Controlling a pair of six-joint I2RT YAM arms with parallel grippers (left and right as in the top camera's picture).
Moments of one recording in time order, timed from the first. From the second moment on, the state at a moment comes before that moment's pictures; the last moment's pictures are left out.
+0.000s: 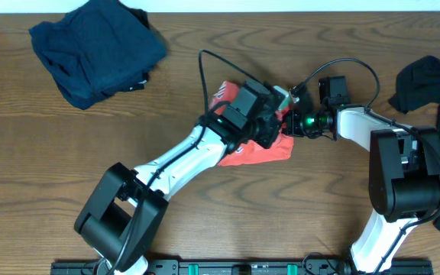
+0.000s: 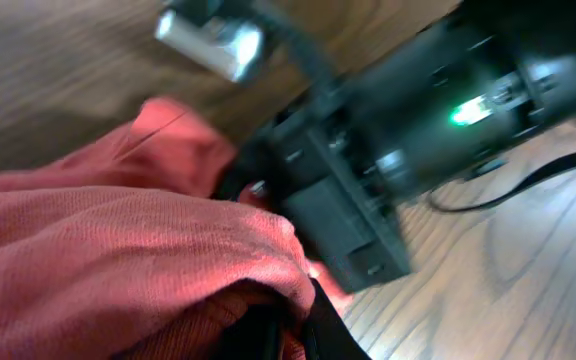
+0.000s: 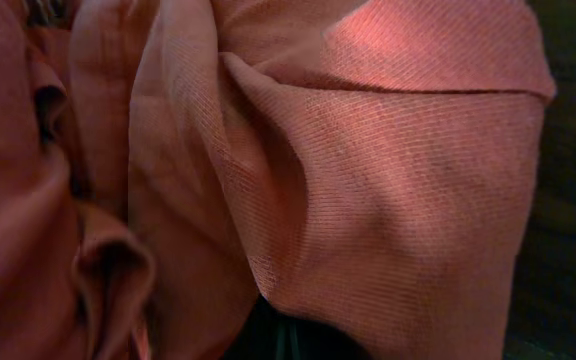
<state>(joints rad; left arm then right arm) -0.70 1.82 1.20 -0.19 0.30 -0.15 0.10 1.99 1.05 -0.28 -0.73 0.18</state>
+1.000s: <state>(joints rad) -0.53 1.36 1.21 -0.37 0.31 -0.20 0.07 1.97 1.06 -0.31 -0.74 0.18</state>
